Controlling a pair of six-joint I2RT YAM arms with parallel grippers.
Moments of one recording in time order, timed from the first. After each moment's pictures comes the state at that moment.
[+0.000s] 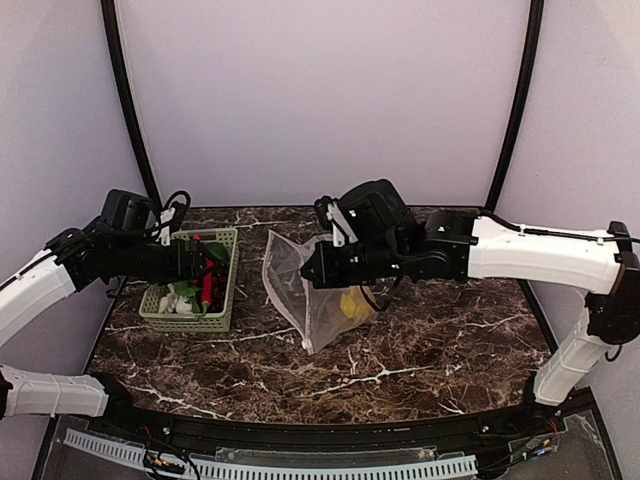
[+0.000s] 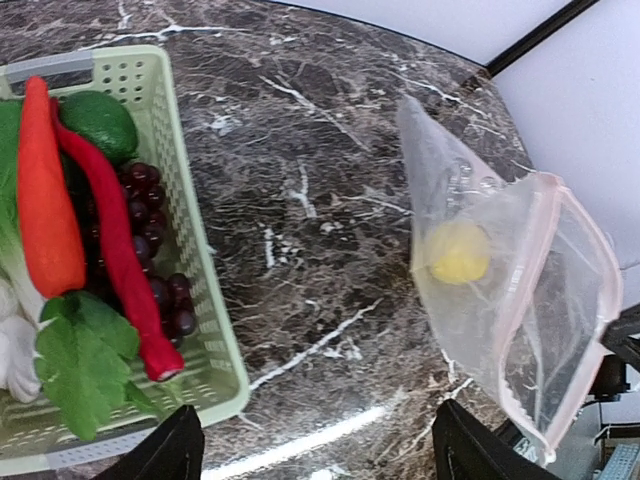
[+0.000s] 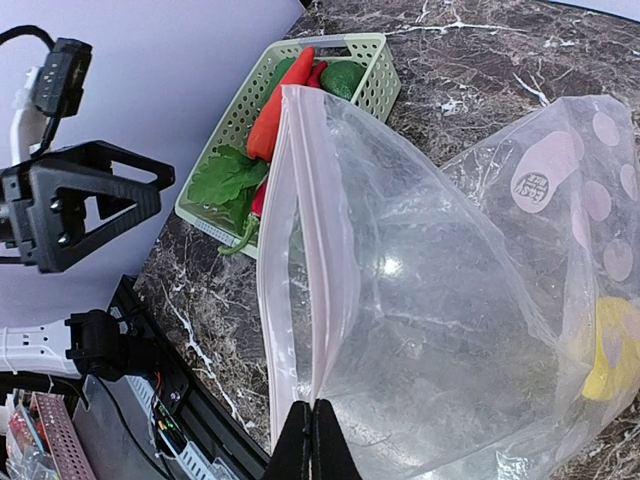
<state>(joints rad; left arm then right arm) -0.50 0.98 0.94 -0.66 0.18 -0.51 1.12 1.61 1.42 -0.42 0.05 0.71</state>
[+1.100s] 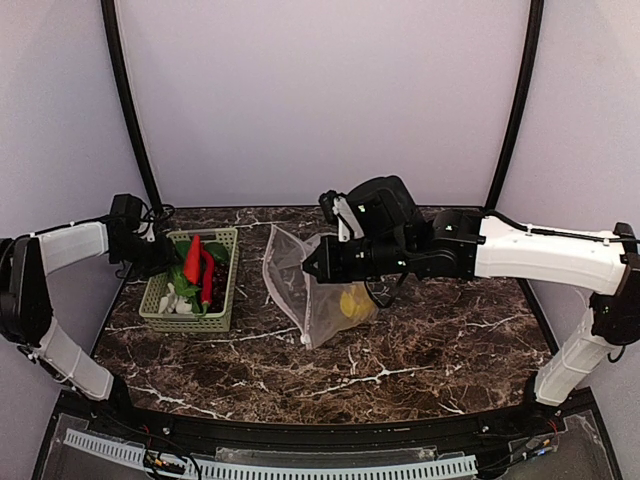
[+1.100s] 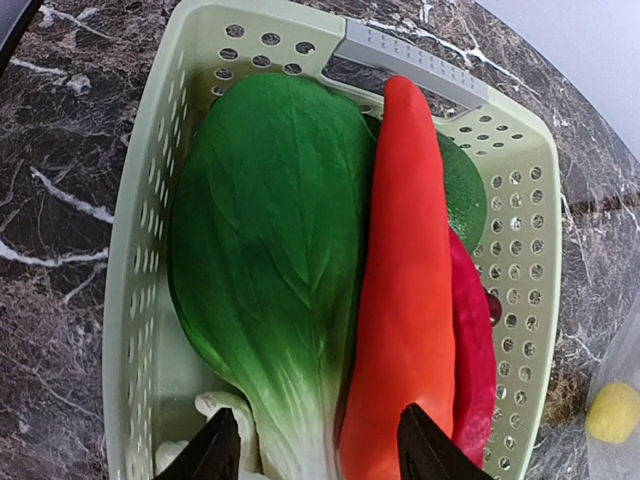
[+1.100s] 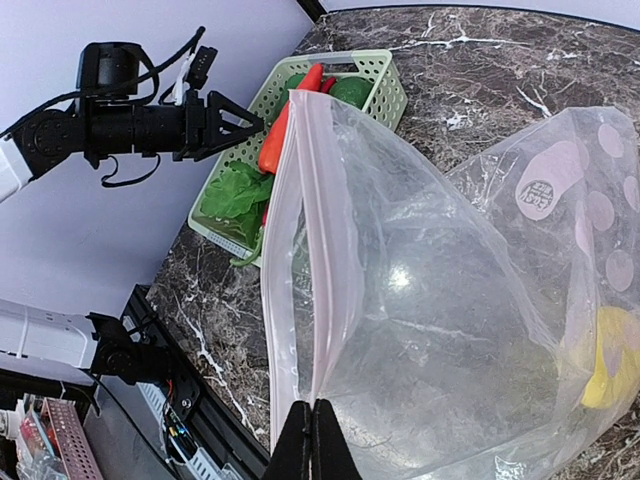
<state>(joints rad) 0.04 1.47 0.98 -0.49 0.25 -0.34 1.11 1.58 1.40 -0.38 0.04 0.71</state>
